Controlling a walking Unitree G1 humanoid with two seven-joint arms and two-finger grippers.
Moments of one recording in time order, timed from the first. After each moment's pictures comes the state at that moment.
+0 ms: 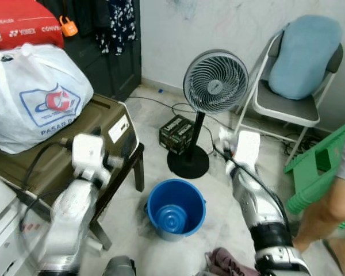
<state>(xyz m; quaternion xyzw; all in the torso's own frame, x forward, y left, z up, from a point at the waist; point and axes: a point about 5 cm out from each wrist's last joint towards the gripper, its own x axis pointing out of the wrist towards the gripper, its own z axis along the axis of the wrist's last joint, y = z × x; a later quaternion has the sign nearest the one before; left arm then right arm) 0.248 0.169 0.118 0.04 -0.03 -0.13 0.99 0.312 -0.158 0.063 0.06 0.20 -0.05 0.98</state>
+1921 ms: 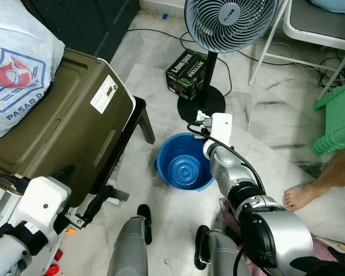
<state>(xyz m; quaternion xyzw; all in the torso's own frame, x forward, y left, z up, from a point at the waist) 0.149 0.210 0.157 0.15 0.08 -0.22 0.96 0.365 -0.098 0.084 0.04 0.15 0.02 0.99</state>
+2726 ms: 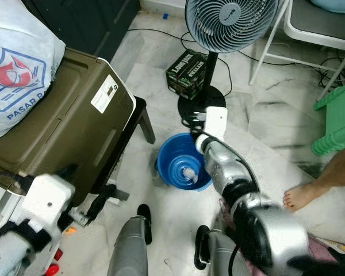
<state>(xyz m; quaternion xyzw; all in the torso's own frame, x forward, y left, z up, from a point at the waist) 0.158 0.204 0.163 0.15 0.06 -0.22 0.96 0.362 -0.068 0.099 0.08 0.10 0.11 0.99</state>
